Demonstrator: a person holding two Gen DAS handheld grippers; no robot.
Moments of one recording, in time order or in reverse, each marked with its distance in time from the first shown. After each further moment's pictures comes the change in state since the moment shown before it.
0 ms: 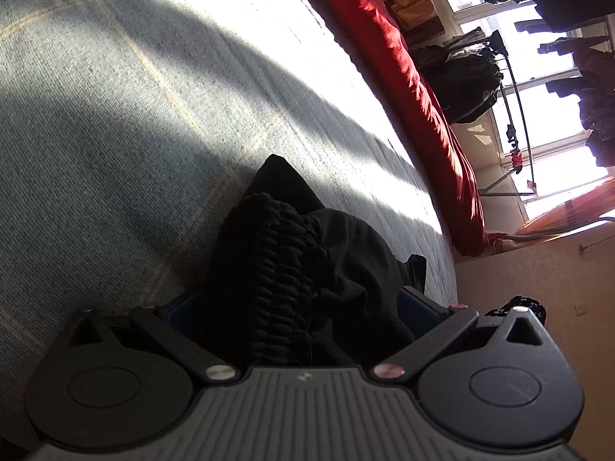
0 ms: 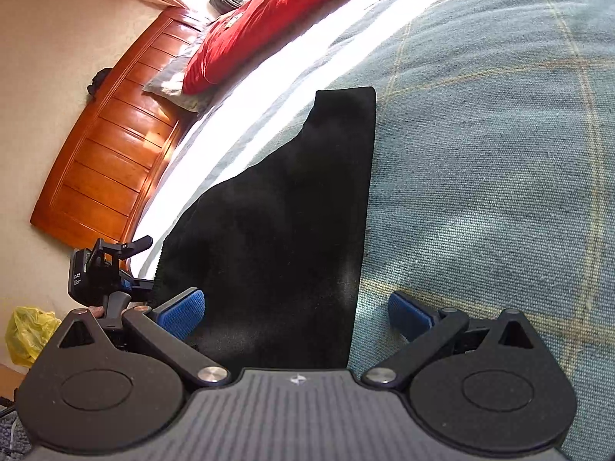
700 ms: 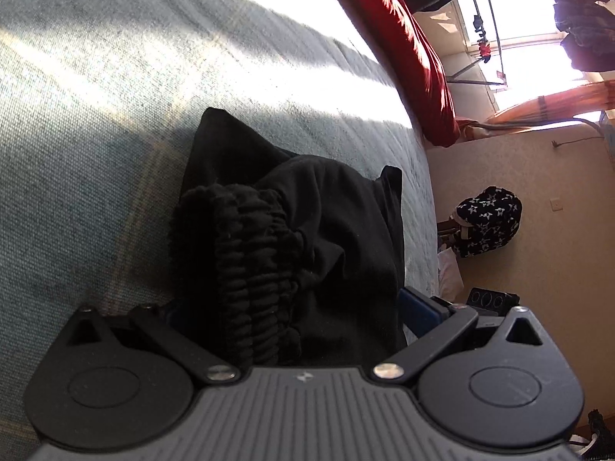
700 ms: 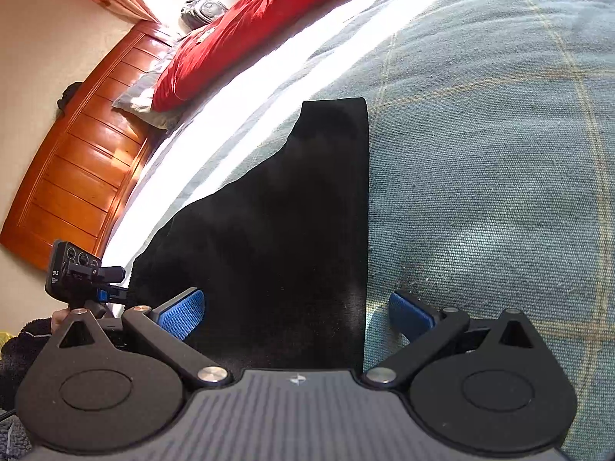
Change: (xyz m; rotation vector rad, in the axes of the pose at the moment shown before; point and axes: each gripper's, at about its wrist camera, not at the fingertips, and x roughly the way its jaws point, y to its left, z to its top) left arm 0.027 0.002 0.033 0.123 0.381 -0.144; right arm 0.019 0.016 -0.003 0.047 -0.079 -0.111
